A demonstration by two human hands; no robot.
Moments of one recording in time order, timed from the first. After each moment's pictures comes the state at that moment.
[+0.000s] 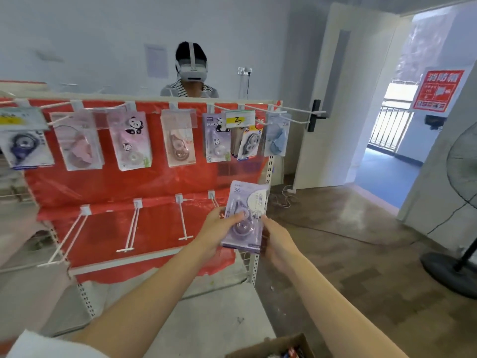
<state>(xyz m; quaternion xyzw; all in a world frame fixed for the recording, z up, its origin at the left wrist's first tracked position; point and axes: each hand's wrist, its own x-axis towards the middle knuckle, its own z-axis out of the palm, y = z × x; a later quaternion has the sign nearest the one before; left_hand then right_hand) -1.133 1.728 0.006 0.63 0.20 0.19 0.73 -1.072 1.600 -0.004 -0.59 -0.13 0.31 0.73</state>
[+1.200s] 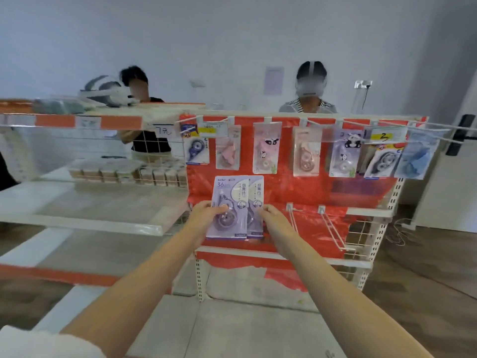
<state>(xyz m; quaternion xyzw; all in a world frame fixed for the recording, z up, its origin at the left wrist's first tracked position) -1.365 1.894 0.036 0.59 0.38 0.37 0.62 -1.229 1.791 0.031 -0.63 -0.34 0.37 0.59</state>
